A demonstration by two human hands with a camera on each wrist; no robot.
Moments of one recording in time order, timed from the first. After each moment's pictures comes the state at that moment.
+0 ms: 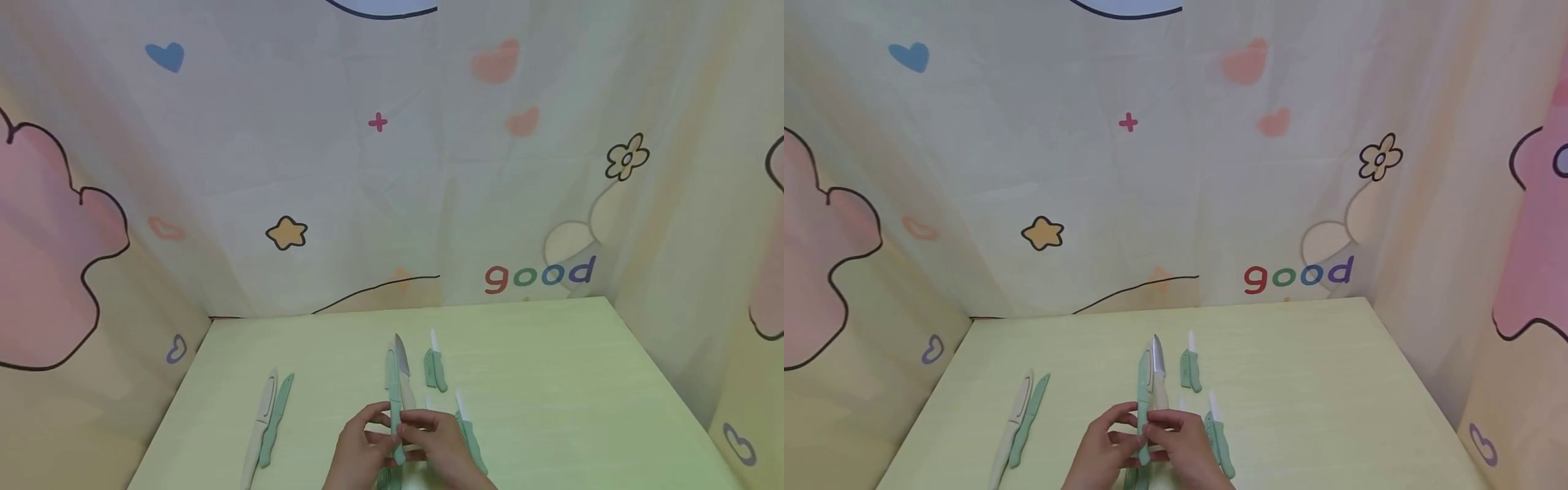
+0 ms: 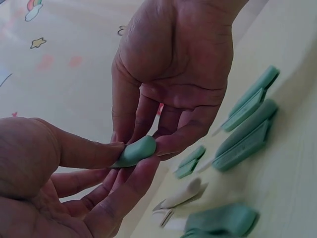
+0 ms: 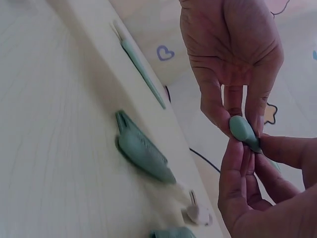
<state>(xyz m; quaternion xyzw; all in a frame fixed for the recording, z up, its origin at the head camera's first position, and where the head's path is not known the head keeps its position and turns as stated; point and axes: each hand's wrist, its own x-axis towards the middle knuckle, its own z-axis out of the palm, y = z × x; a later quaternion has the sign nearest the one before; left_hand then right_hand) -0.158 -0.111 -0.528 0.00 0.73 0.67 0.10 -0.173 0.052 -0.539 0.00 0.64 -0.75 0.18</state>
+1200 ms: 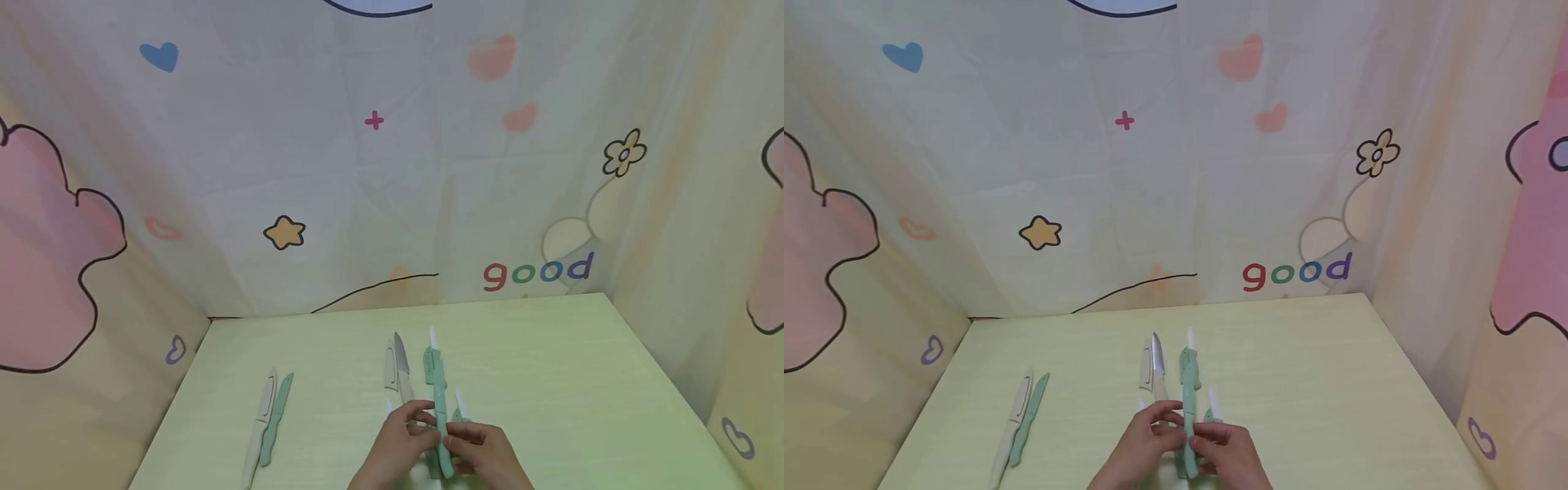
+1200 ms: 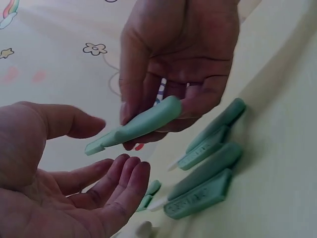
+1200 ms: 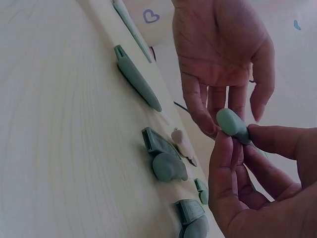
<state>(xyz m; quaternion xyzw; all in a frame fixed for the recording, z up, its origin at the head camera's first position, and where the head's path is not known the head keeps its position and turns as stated) -0.178 -0.061 -0.542 0.06 0.75 0.64 0.16 -0.157 0.122 -0.548 0.03 0.70 -0.69 0.18</state>
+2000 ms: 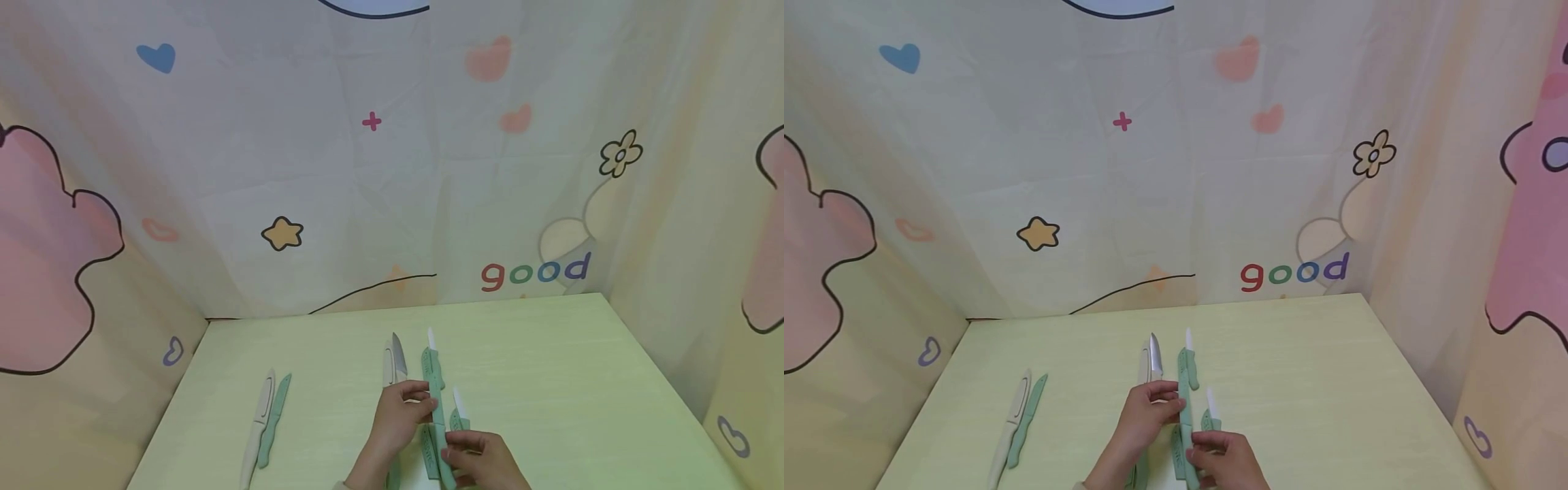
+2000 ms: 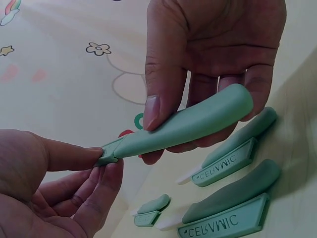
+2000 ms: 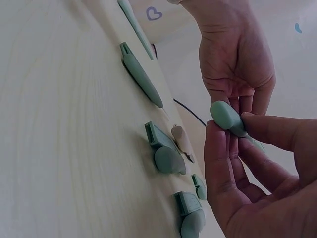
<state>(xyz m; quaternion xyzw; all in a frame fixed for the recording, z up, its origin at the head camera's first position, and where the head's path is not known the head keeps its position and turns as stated) -0.204 -0.049 -0.530 0.01 0.70 0.70 0.09 -0.147 0.126 -0.549 0.02 0.71 -0.67 0.20</state>
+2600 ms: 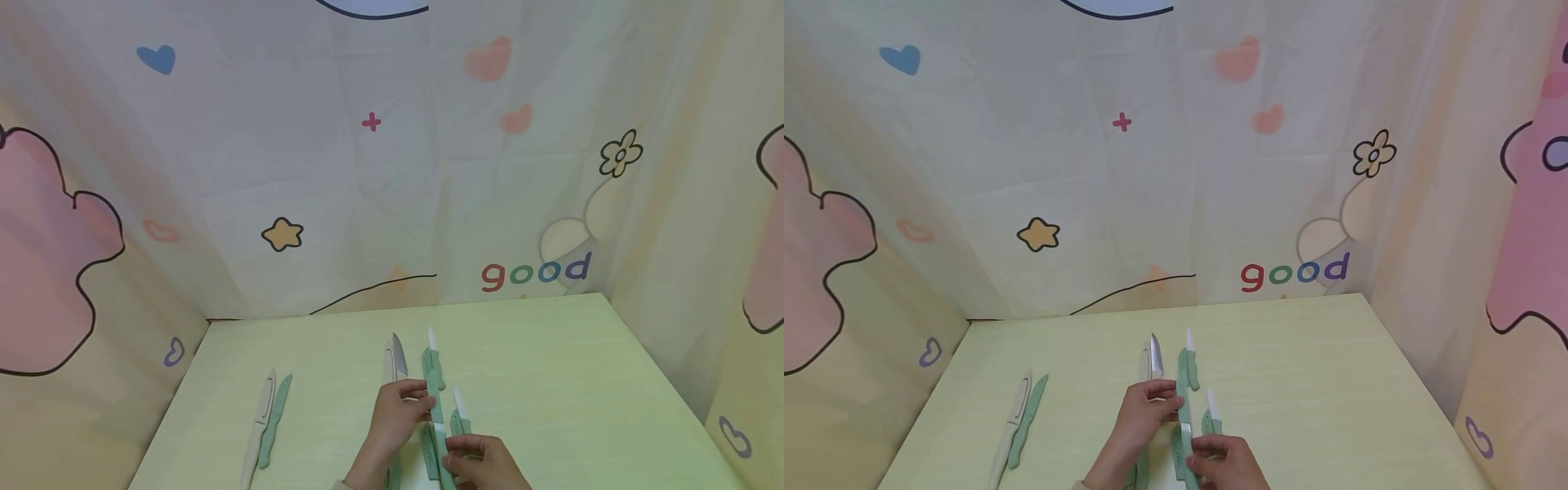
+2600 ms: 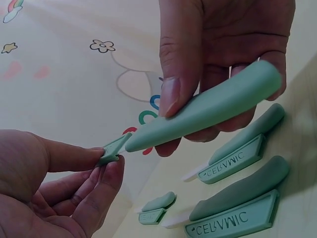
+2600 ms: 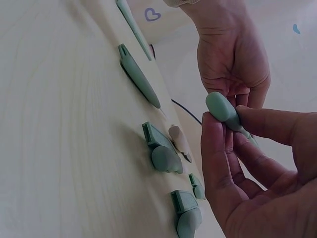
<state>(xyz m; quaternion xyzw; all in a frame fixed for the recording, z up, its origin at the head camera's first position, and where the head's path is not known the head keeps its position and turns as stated) -0.194 -0.050 -0.498 0.00 0.70 0.71 0.08 -0.146 0.129 -0.547 0.03 0.72 -0.65 0.24</state>
